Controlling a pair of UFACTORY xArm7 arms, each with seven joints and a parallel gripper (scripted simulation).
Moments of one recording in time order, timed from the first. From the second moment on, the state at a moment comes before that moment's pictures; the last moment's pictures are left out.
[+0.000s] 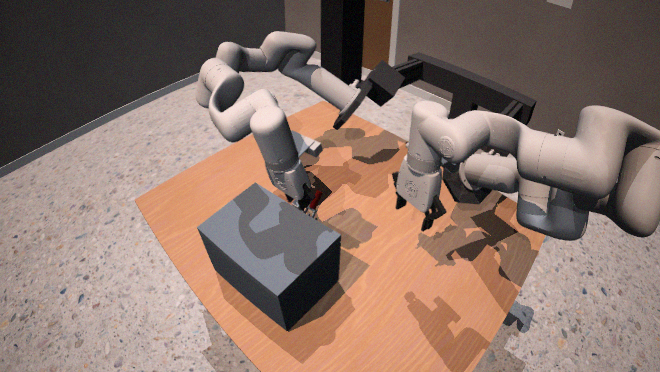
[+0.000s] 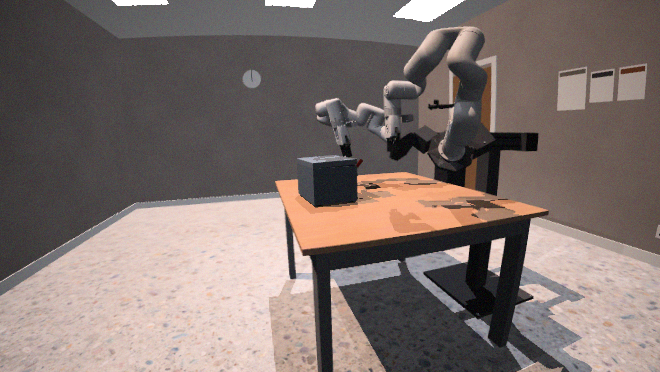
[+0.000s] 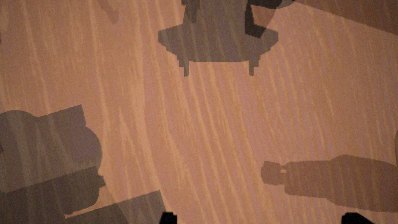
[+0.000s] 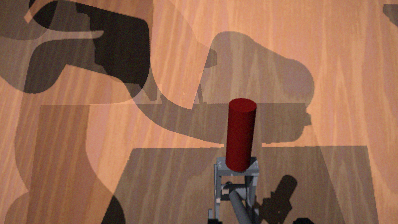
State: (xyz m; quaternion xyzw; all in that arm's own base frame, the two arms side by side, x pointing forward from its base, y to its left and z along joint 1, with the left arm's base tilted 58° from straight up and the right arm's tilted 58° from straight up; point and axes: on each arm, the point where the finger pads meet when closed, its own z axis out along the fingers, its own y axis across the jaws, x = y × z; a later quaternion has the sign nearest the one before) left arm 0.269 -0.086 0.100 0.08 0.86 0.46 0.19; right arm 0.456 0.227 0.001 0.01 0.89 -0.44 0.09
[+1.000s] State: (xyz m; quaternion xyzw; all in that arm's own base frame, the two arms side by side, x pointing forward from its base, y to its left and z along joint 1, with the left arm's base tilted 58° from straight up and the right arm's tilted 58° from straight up) left arm 0.269 -0.086 0.100 0.08 0.86 0.46 0.19; right arm 0.451 0.249 0.018 -0.05 0.87 -0.44 0.21
